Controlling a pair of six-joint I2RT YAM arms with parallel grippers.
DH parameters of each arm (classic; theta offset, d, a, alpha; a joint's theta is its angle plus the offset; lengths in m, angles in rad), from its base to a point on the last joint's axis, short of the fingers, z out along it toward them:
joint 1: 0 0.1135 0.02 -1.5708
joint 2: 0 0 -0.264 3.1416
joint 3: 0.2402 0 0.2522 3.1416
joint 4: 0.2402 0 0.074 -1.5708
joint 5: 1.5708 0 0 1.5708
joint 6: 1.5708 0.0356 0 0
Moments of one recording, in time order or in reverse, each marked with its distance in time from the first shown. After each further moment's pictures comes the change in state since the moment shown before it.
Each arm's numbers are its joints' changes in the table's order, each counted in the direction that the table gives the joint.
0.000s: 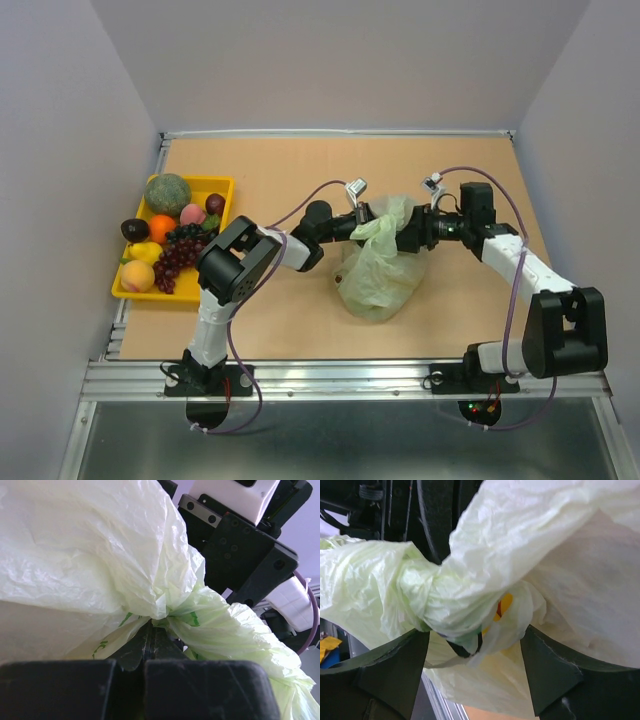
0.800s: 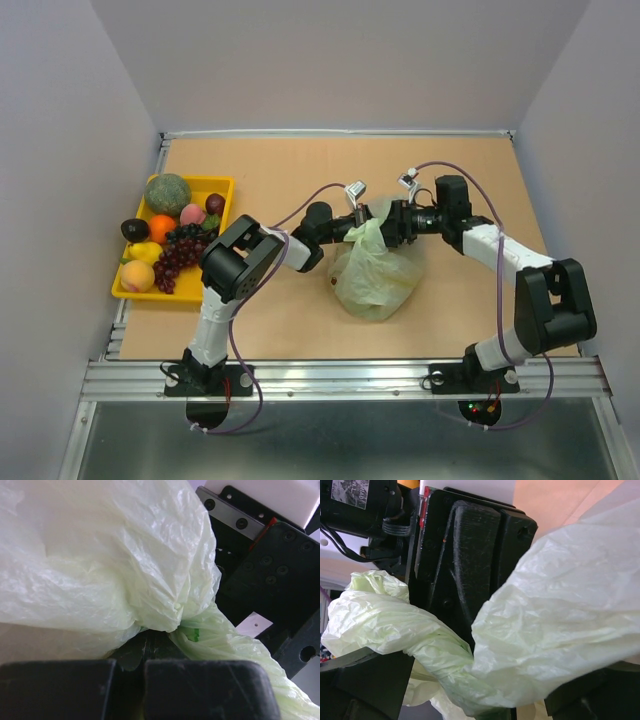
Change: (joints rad) left arm 0.002 0.032 0.004 -0.005 0.003 -0.024; right arm 0.143 0.156 0.055 -0.229 -0.008 0.187
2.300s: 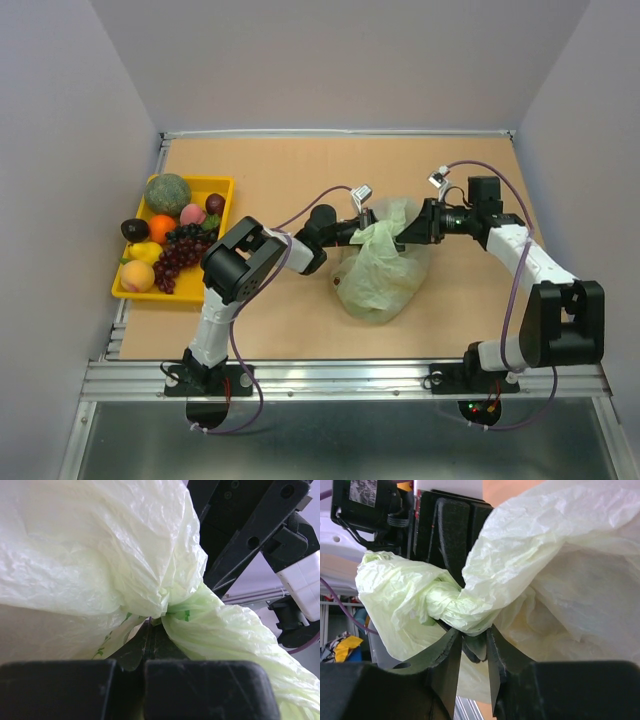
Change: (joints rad) left arm -0.026 -0.001 0.000 0.005 0.022 0.026; right arm -0.206 -0.103 0.032 0.340 -0.066 -0.209
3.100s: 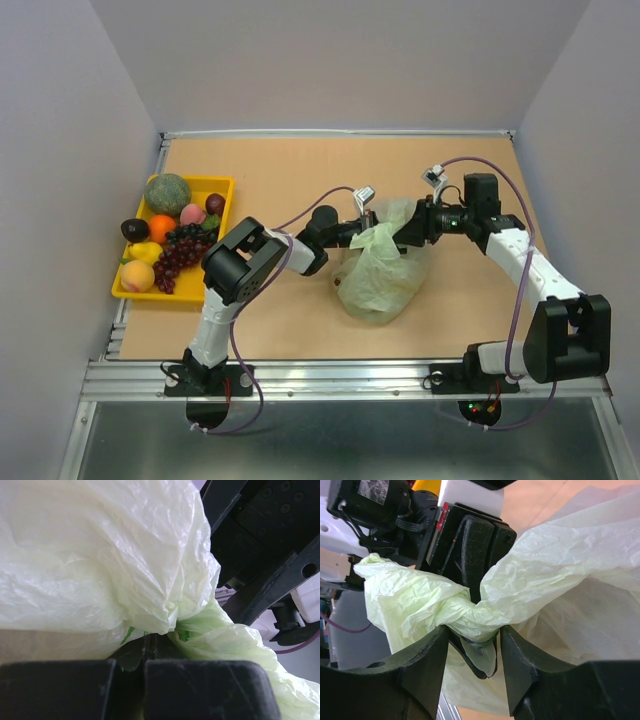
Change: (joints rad) left arm -0.008 0.000 0.002 -0.006 0.011 0.002; right arm 0.071 -0.071 0.011 -0.022 0.085 -0.056
